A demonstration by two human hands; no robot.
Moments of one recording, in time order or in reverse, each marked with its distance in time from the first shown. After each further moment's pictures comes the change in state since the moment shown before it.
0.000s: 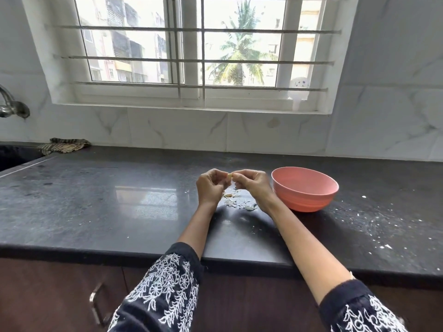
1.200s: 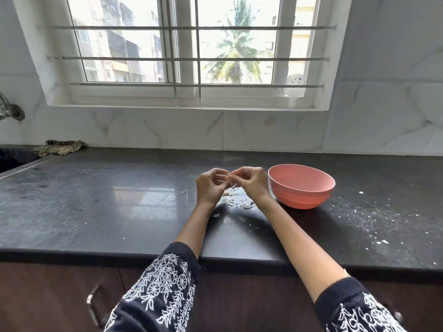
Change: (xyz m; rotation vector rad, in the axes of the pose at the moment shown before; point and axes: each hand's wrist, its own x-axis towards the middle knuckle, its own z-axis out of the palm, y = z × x) left_hand 0.004 -0.008 0.004 0.143 -0.055 0.072; right_hand 0.005 0.005 -0.001 -0.290 0.101 -0.150
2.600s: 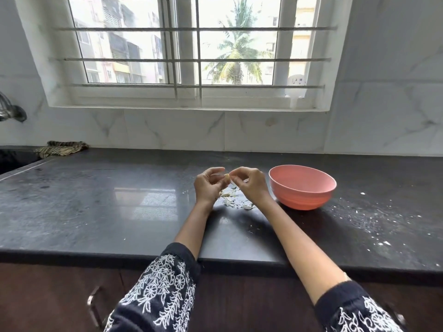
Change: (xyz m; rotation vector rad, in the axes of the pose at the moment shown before) left_hand -0.001 0.004 -0.004 -0.251 0.000 -0.160; right_hand -0.002 -0.006 -0.001 -0.245 -0.022 -0.098
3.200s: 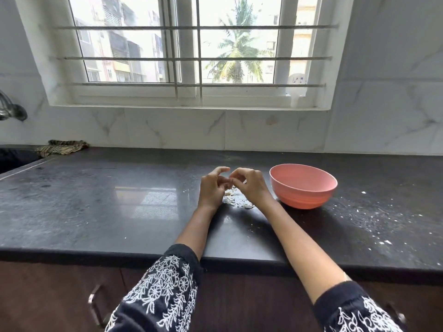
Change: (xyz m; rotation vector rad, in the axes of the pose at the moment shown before) left_hand 0.000 -0.006 0.002 0.398 -0.048 0.238; right_hand 0.000 0.003 0.000 -0.138 -0.088 -0.092
